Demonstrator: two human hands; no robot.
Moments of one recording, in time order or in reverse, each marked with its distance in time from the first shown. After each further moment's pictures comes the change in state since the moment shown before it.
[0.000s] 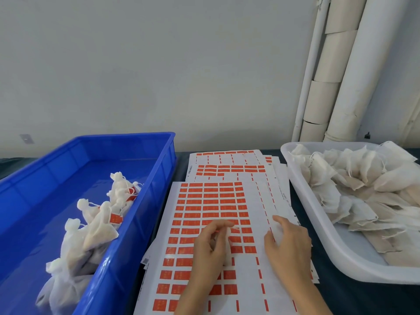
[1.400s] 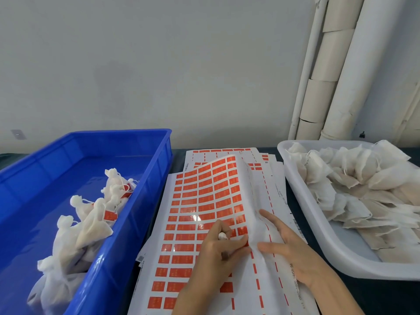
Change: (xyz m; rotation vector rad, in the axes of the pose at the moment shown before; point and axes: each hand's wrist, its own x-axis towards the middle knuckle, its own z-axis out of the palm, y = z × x) left_hand -0.006 -0.008 0.005 0.181 -0.236 0.273; right_hand 0.020 0.009 -0.041 0.875 -0.892 0.327
